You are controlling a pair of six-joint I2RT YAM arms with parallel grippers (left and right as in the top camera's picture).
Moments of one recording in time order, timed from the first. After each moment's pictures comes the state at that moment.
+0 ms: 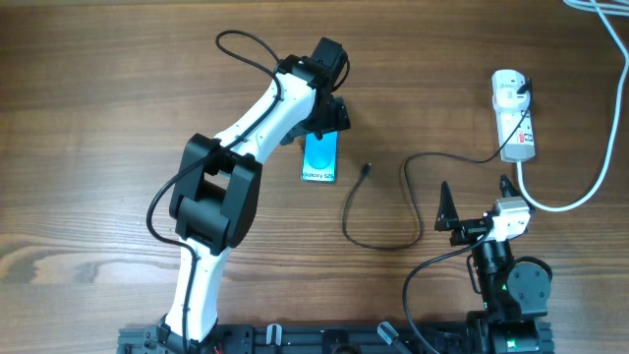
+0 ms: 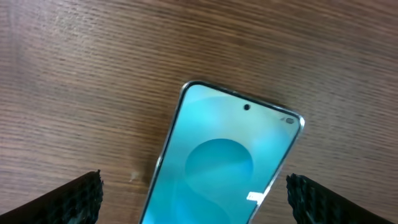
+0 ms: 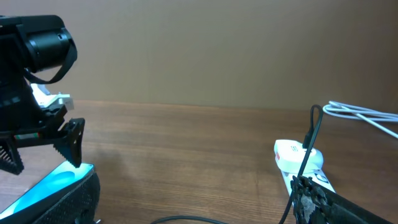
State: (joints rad) left arm -0.50 2.26 1.84 -1.00 -0.02 -0.72; right arm 0.05 0.01 0.01 0.00 -0.05 -0.01
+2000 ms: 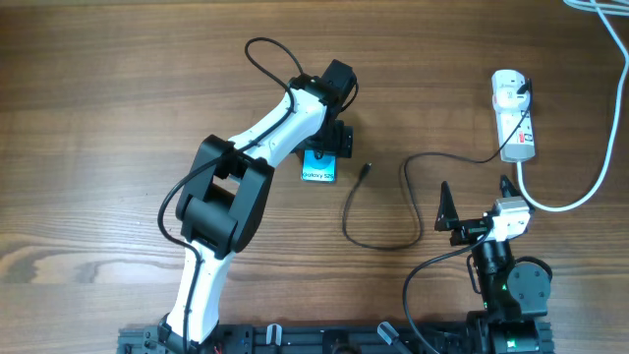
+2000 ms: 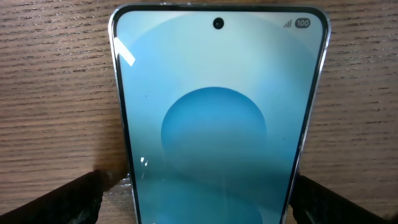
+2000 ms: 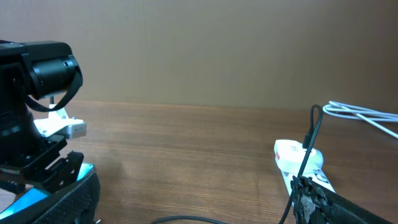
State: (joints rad) left arm -0.55 2.26 1.73 -0.96 -0.04 -0.45; right arm 0.05 0.01 0.01 0.00 -0.05 -0.01
